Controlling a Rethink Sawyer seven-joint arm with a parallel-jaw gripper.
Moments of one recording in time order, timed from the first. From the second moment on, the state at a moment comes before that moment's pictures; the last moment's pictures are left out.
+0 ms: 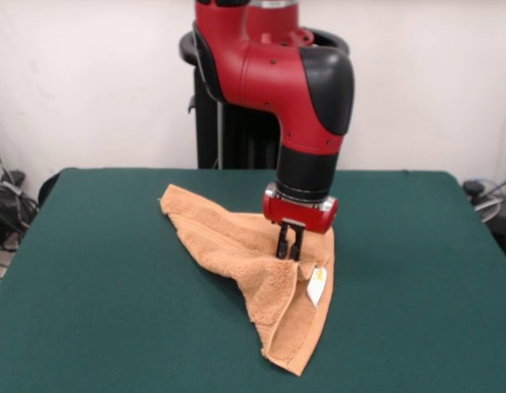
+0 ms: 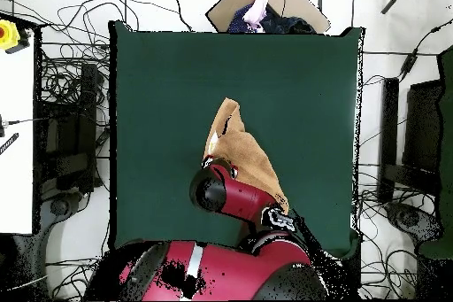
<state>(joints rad) -0.18 -0.41 -0.05 1.95 0.11 -0.15 1.80</state>
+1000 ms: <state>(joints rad) -0.30 -0.48 0.04 1.97 0.11 -0.03 1.80</state>
